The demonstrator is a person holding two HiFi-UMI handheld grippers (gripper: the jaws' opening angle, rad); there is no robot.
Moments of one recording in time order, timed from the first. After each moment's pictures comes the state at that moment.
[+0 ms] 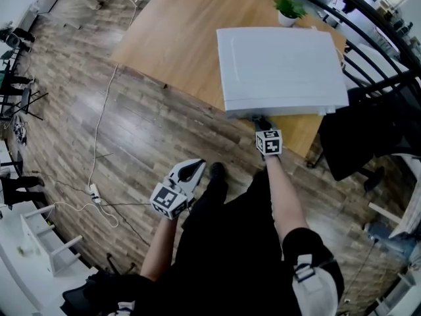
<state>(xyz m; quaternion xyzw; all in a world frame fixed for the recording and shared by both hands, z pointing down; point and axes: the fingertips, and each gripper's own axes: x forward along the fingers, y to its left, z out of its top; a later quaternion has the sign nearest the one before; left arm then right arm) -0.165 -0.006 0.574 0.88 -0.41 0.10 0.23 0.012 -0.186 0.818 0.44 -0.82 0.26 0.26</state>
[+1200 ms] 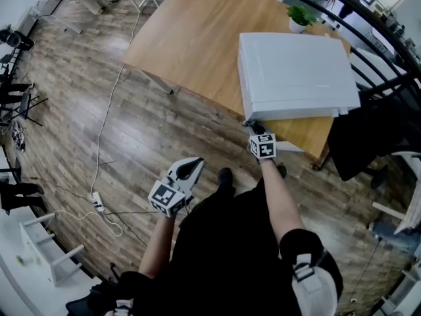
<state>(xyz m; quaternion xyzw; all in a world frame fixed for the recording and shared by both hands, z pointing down) -0.264 -0.004 0.575 0.89 -0.39 0.09 0.21 -0.096 -0.165 0.823 0.44 -0.82 0.26 0.26</state>
